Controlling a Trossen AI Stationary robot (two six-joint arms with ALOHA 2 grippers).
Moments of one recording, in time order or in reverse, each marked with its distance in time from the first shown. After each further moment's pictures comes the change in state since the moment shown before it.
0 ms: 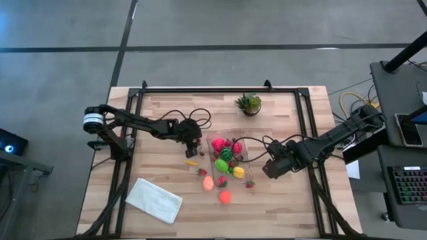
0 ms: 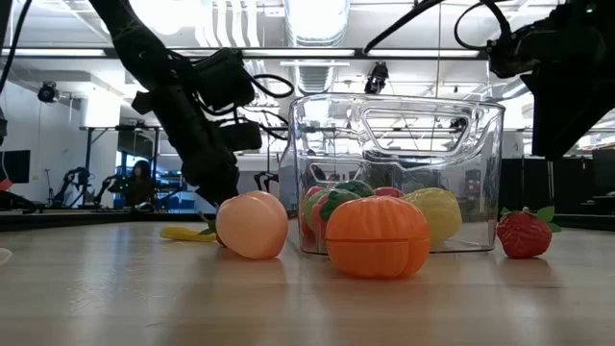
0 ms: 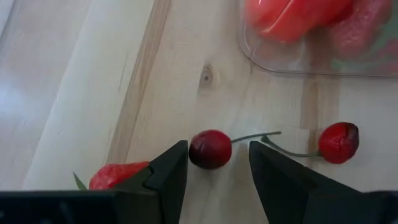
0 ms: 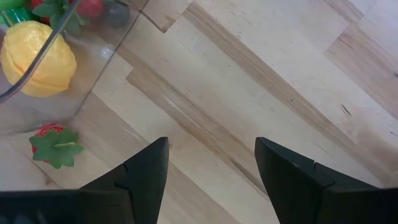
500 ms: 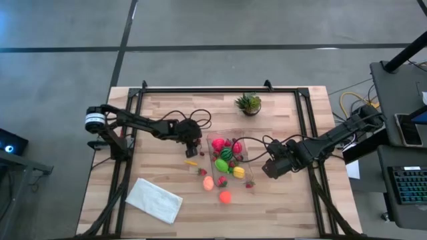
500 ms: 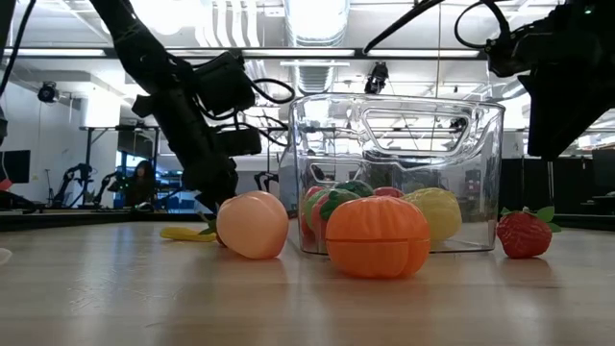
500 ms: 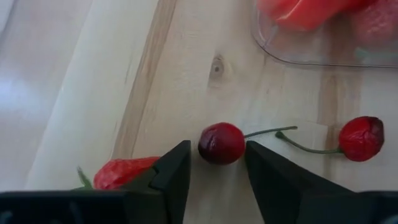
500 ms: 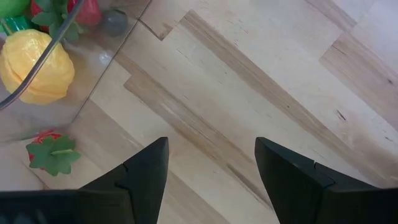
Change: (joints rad) left arm 0.000 0.024 -0.003 0.006 -0.028 0.000; right arm 0.000 0.000 -0.002 0.000 0.026 0.000
